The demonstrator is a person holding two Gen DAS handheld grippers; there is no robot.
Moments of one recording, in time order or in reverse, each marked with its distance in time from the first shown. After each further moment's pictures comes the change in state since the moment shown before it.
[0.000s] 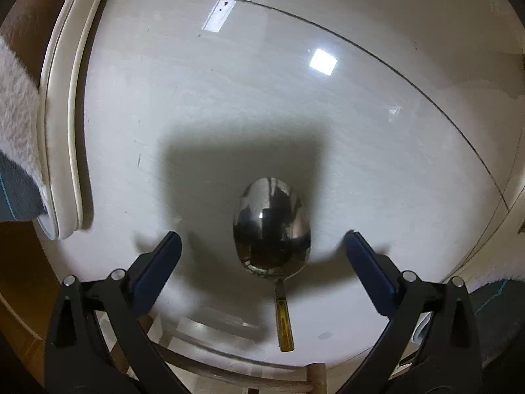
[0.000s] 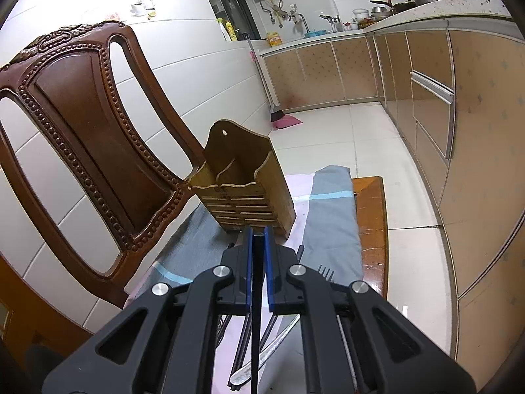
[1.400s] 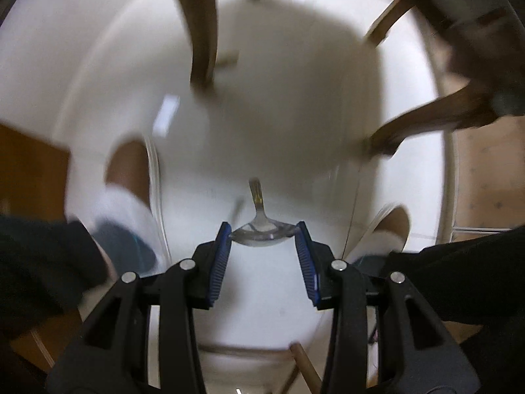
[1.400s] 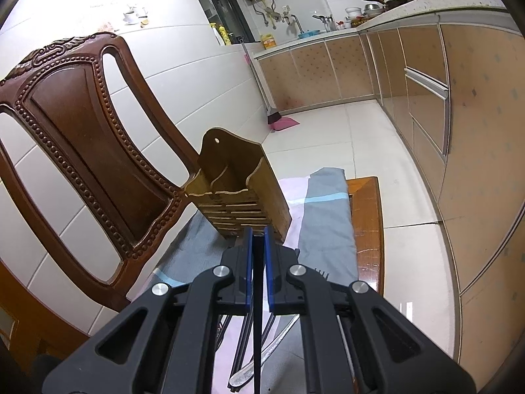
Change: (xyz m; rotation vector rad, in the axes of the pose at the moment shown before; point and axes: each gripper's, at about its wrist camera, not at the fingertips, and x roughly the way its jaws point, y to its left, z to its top) left arm -0.304 0.031 -0.026 0.230 -0.488 -0.226; right arm -0.006 -0.011 0.005 0.039 -0.011 0.004
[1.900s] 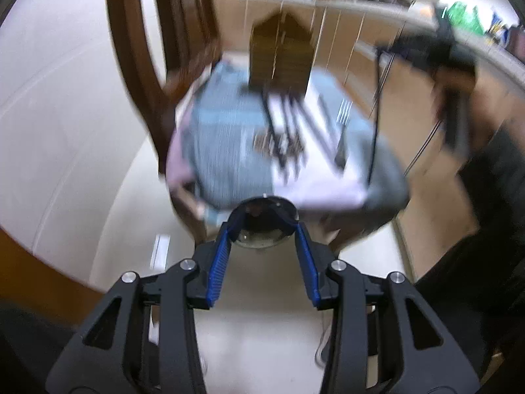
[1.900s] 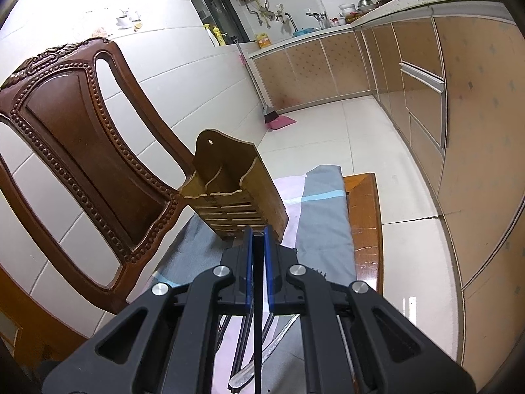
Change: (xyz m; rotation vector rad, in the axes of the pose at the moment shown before) left arm -0.244 -0.042 0.036 0.216 -0.551 -0.065; right arm 0.001 -0.006 0.002 0.030 -0.001 0.003
